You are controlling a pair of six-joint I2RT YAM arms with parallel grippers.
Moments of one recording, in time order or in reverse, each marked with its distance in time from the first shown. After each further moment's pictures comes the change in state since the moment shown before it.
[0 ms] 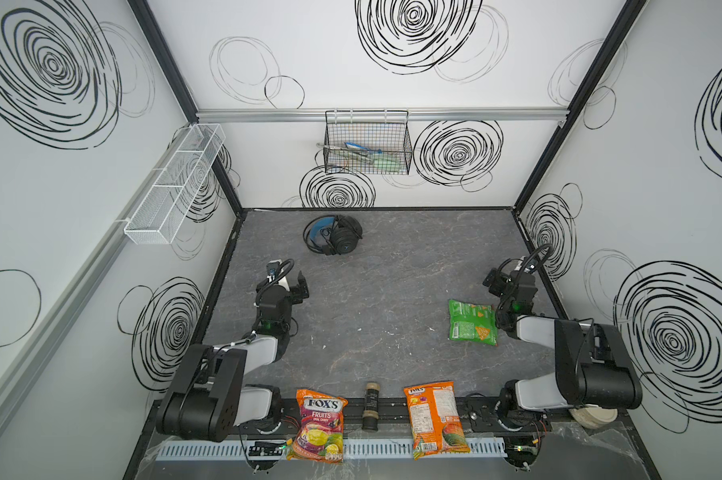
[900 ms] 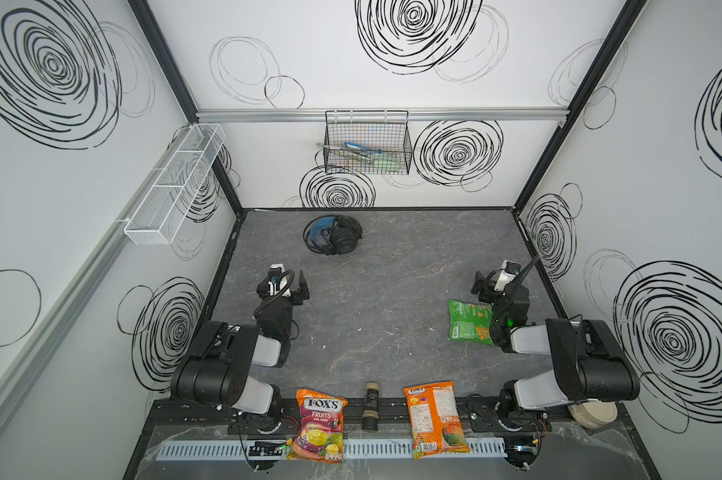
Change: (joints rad) left arm -0.005 0.153 -0.071 0.367 0.008 0.069; right arm 0.057 0.031 -0.146 0.311 -0.134 -0.138
